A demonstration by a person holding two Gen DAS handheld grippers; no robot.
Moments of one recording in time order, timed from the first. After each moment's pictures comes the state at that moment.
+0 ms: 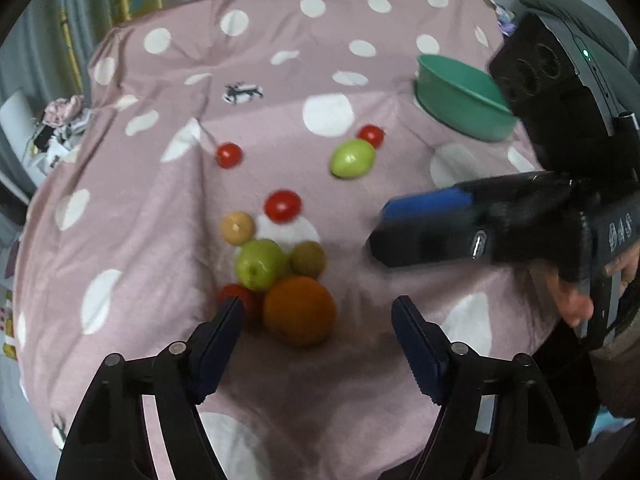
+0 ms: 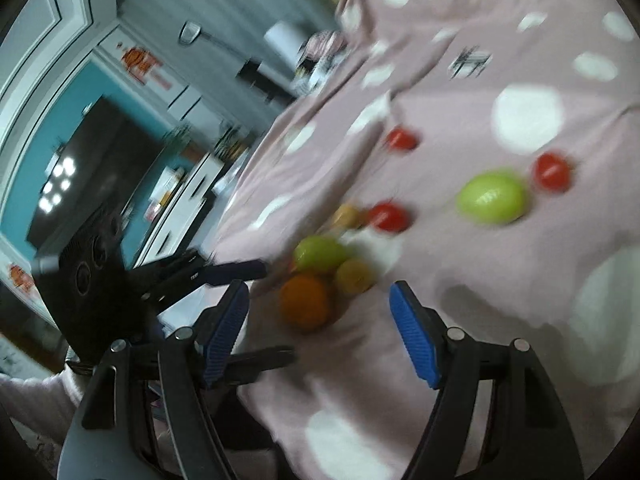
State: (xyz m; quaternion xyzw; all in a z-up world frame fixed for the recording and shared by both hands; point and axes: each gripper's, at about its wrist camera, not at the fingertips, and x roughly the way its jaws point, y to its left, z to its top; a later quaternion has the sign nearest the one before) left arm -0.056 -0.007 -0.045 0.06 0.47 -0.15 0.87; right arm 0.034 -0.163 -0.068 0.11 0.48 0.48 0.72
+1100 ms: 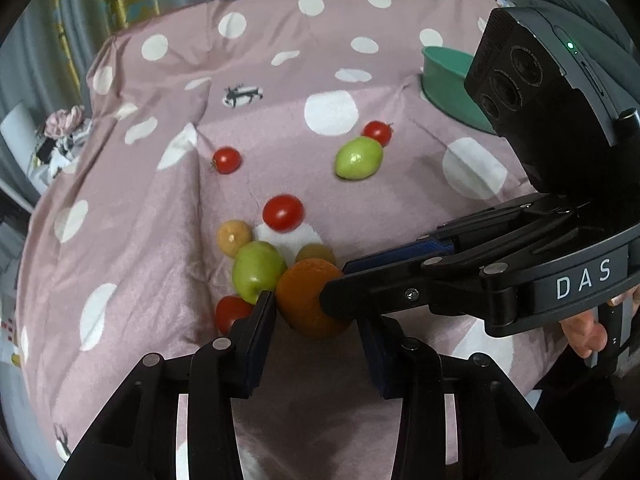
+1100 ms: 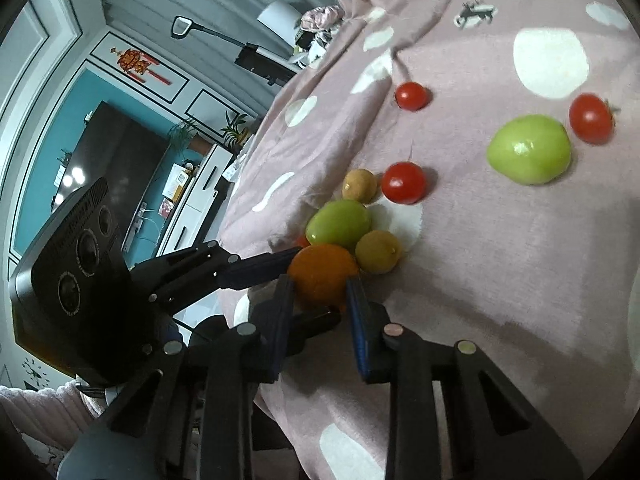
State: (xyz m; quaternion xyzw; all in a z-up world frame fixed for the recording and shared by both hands) left arm -0.047 -0.013 -0.054 0.08 0.46 -0.13 0.88; right arm 0.036 -0.158 -0.086 0.14 0.50 0.49 0.70
